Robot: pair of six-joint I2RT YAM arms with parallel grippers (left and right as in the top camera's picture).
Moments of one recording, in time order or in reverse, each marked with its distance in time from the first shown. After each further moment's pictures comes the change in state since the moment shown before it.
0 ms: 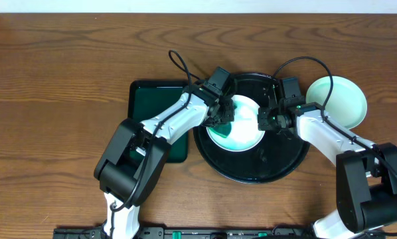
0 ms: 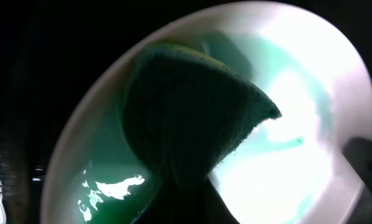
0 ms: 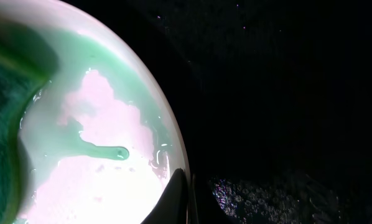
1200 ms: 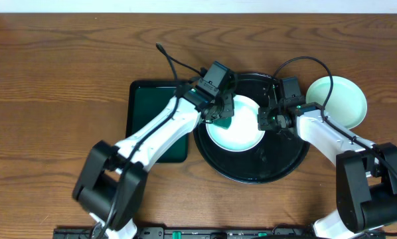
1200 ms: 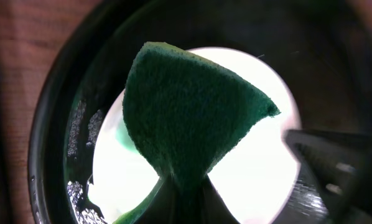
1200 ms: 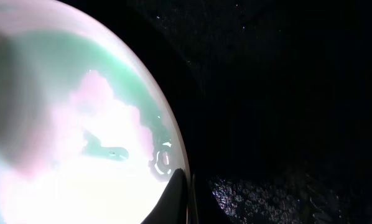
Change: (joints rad) left arm -0.020 -0.187 -0.006 -0.054 -0.141 -0.018; right arm 0.000 0.000 0.000 0.002 0.000 0.000
